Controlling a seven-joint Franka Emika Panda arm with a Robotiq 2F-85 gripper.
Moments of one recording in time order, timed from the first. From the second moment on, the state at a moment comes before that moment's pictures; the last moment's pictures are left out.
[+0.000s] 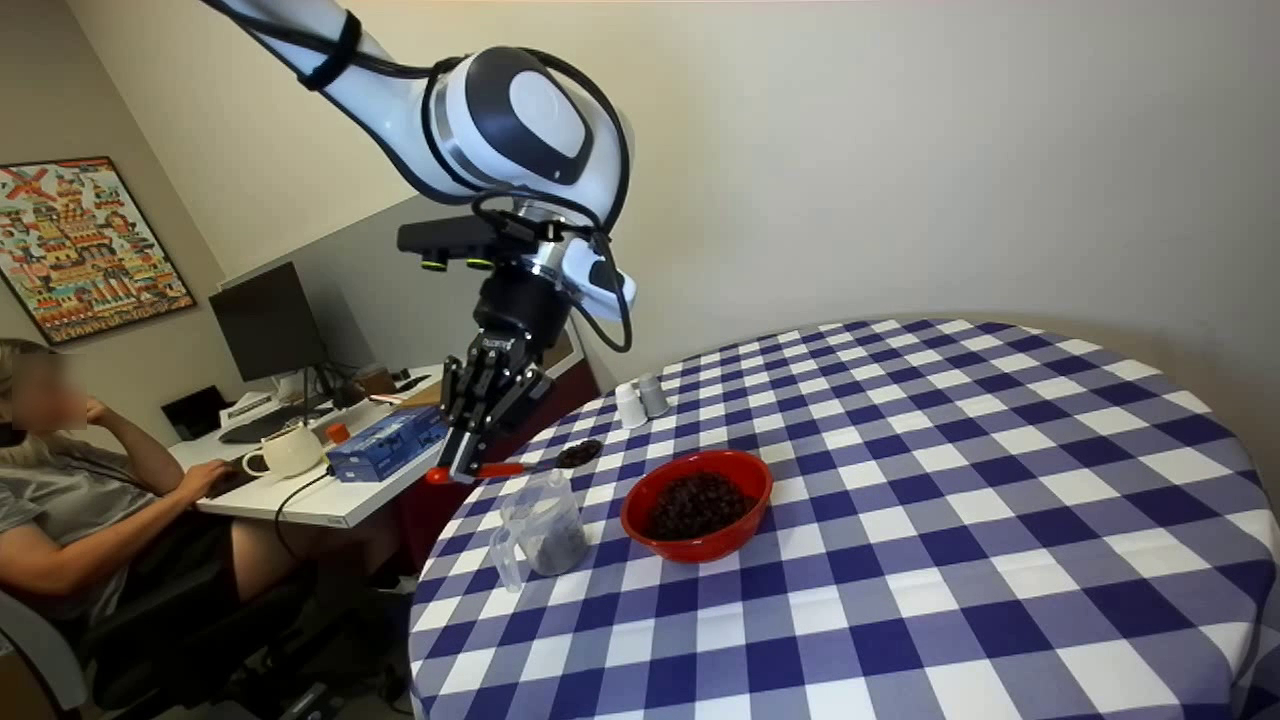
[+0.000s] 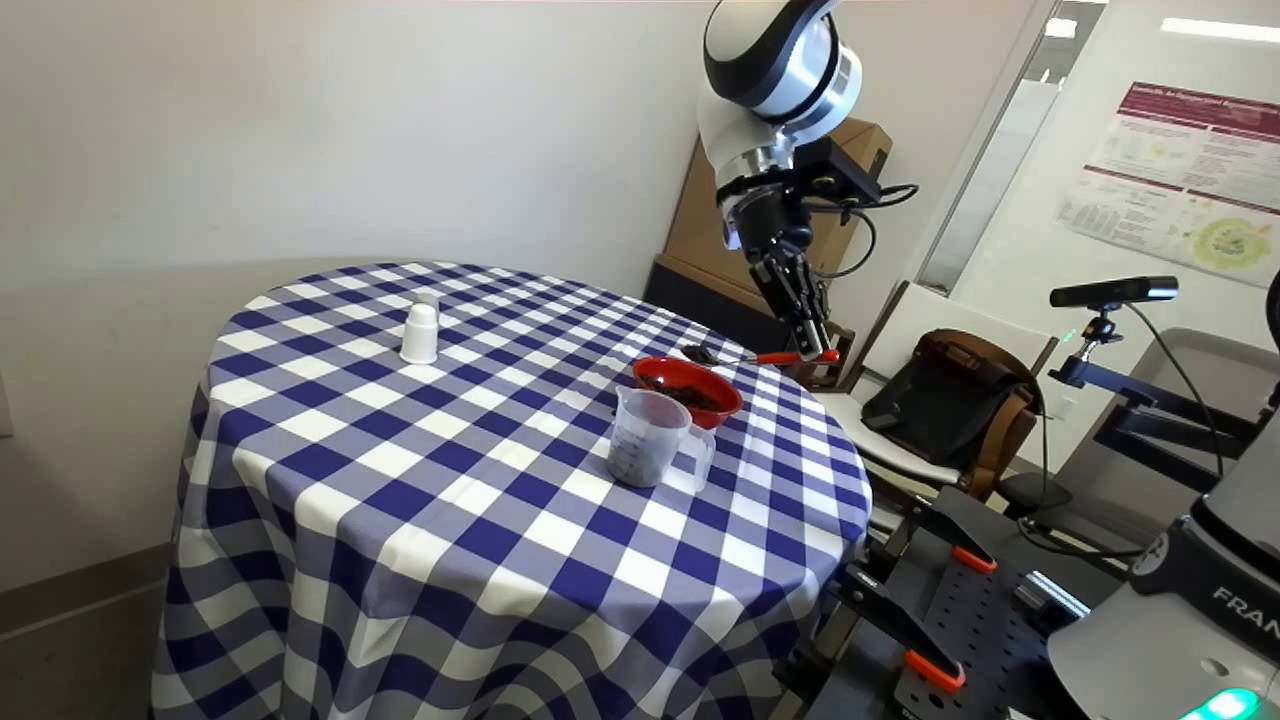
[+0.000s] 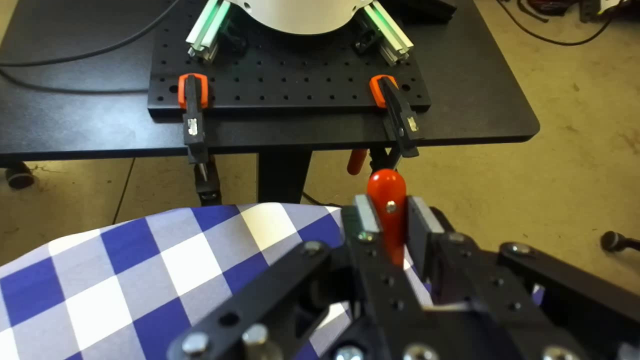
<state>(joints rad) -0.09 0.31 -0.04 -2.11 0.09 1.57 -0.09</state>
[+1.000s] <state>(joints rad) 0.01 0.25 0.02 -2.26 -0.02 1.71 -0.09</state>
